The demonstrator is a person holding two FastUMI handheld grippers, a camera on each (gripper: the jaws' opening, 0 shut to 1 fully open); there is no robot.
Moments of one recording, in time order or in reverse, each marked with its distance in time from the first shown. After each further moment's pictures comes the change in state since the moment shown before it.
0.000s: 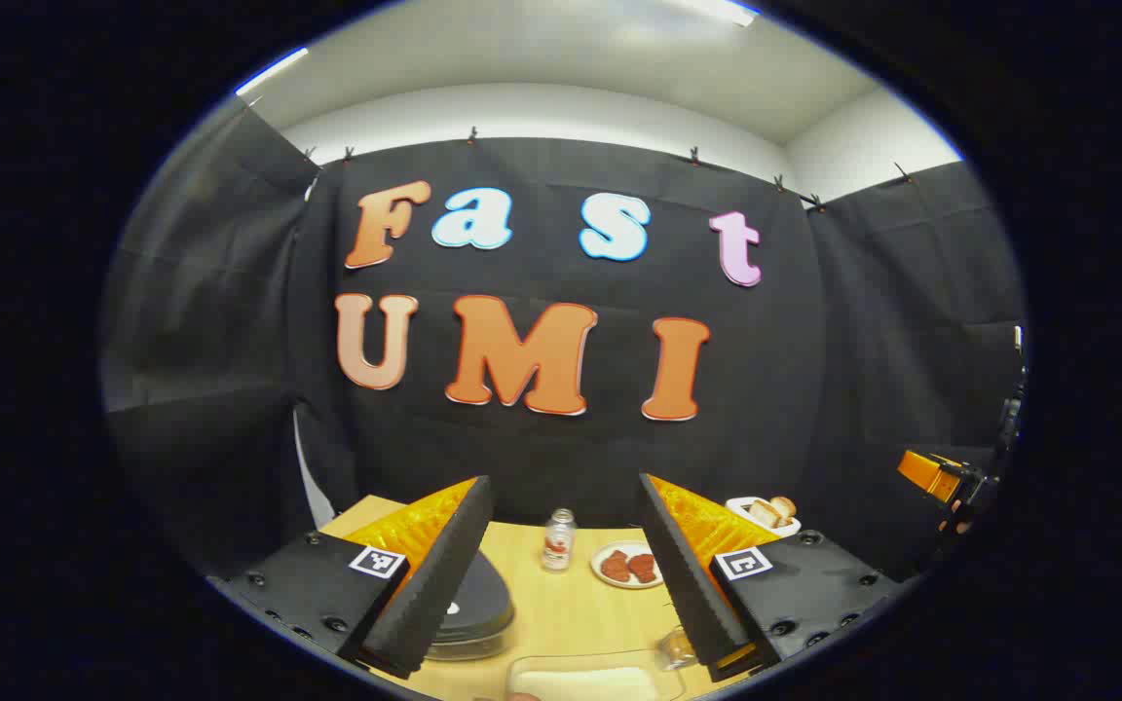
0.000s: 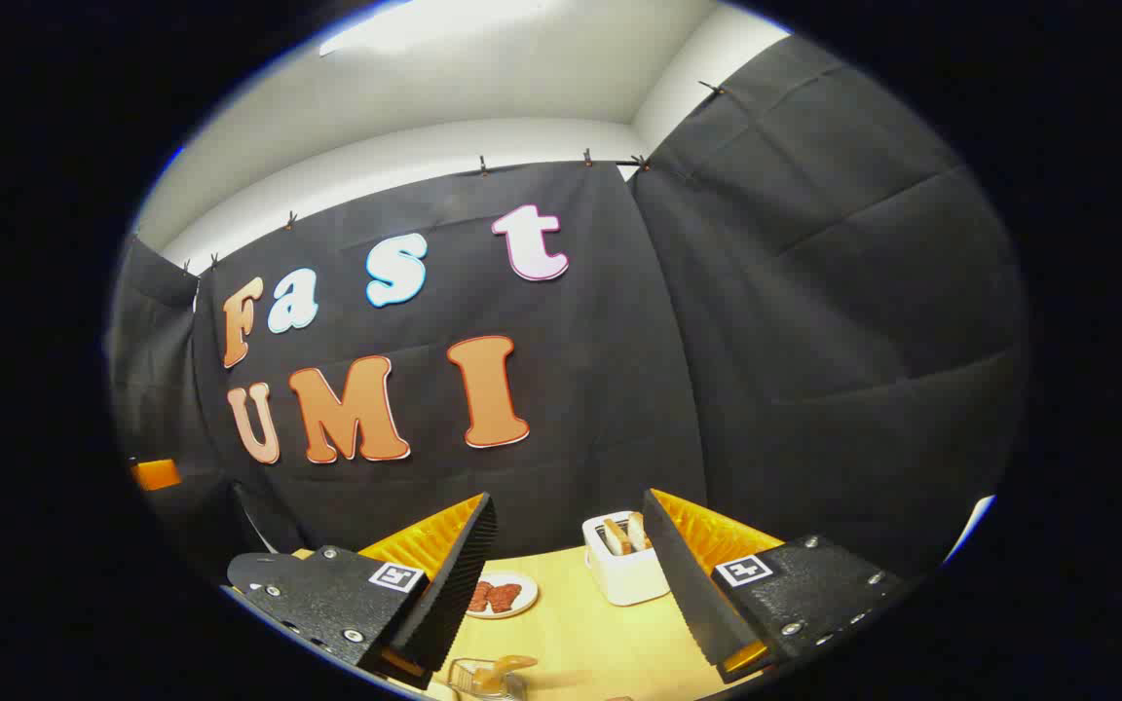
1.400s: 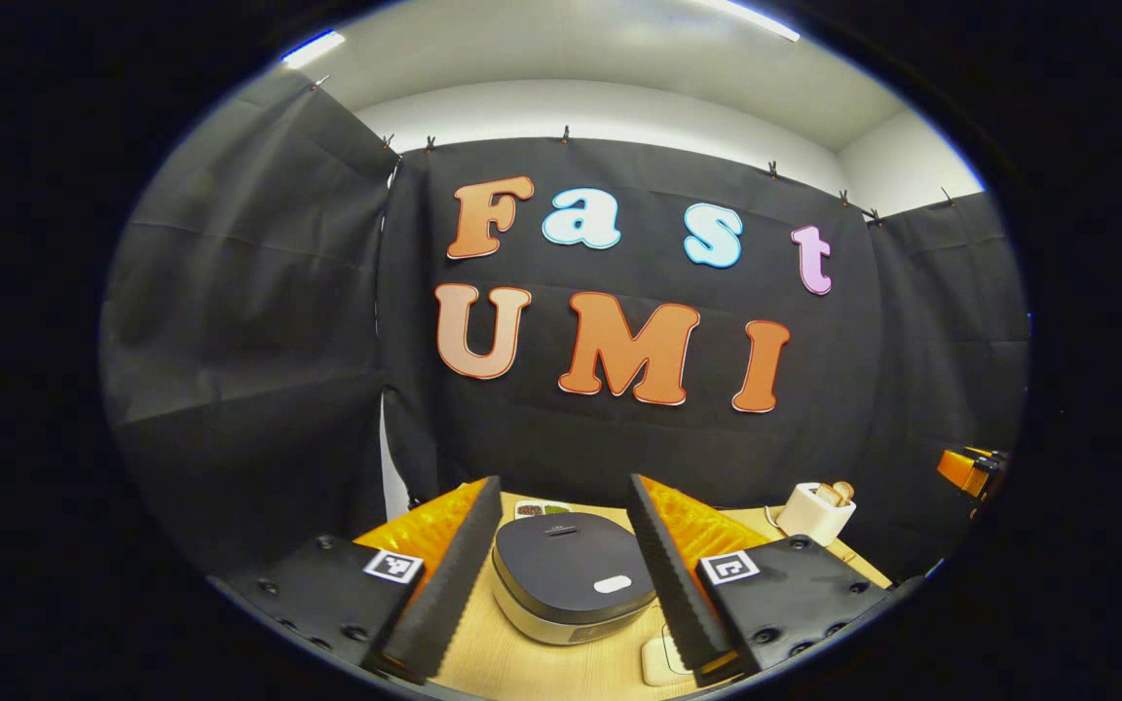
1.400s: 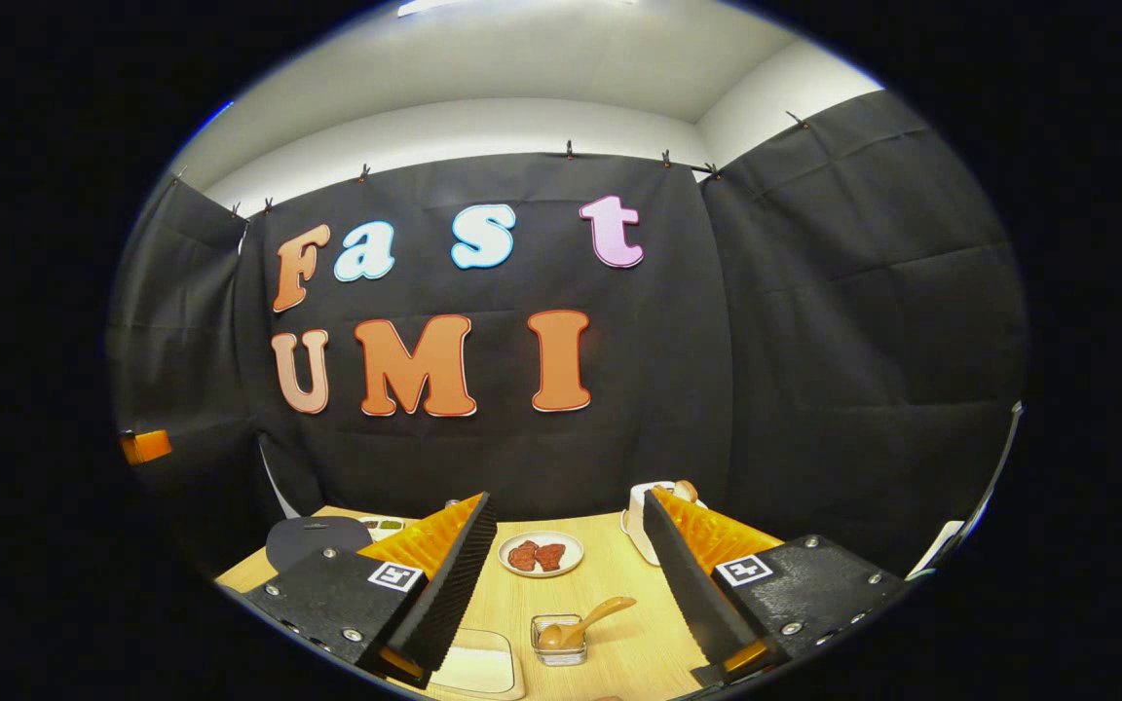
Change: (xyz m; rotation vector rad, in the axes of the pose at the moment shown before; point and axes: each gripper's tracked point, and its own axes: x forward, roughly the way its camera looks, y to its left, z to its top) left arm -0.062 0.153 0.010 -0.006 0.035 0.098; right arm -0.093 0.107 0.004 -0.143 0.075 0.049
